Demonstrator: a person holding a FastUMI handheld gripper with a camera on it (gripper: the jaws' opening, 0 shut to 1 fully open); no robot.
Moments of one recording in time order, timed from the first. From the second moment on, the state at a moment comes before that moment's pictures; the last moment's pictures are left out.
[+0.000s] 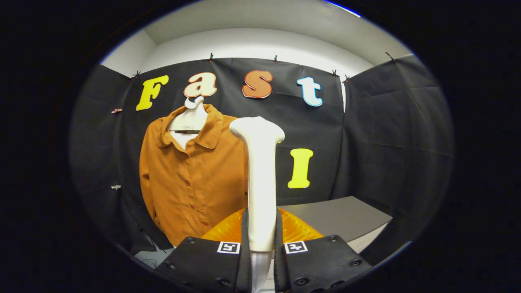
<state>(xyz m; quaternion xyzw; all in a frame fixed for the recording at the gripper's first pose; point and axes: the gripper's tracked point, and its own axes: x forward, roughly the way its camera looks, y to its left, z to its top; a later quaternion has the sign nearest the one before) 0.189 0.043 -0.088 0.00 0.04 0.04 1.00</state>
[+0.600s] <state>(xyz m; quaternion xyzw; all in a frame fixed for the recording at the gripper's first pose) 0.240 0.126 -0.117 -0.04 0.04 0.06 1.00</state>
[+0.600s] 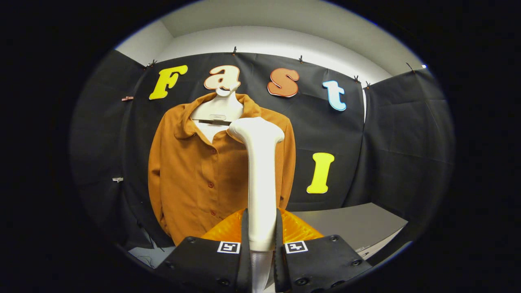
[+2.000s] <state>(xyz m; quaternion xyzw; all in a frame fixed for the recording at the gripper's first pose) 0.241 0.138 -0.335 -0.04 0.26 0.04 0.96</state>
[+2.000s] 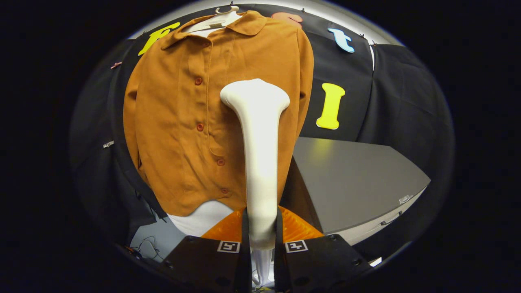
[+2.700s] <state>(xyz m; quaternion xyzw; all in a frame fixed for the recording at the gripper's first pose) 0.183 0.148 -0.422 -0.02 0.38 0.04 0.93</state>
